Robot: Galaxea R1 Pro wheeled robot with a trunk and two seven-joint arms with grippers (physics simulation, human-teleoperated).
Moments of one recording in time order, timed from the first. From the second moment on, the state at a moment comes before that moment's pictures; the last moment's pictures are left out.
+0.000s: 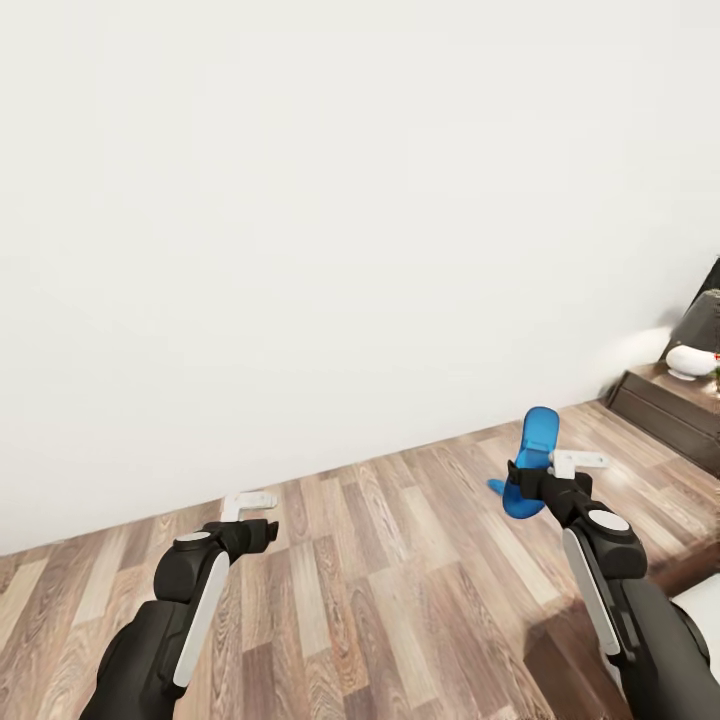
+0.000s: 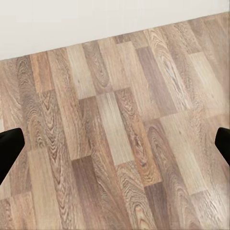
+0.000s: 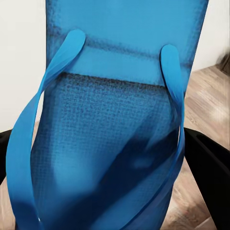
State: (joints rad) left arm -0.34 -0.08 -0.04 -1.52 0.06 0.91 0.15; right arm -0.40 -0.13 -0.07 -1.55 -0.08 0.61 -0.12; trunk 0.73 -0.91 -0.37
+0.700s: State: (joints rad) left arm -0.34 -0.08 -0.04 -1.52 0.06 0.91 0.15; right arm -0.40 -0.13 -0.07 -1.55 -0.08 0.64 -0.12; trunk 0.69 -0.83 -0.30
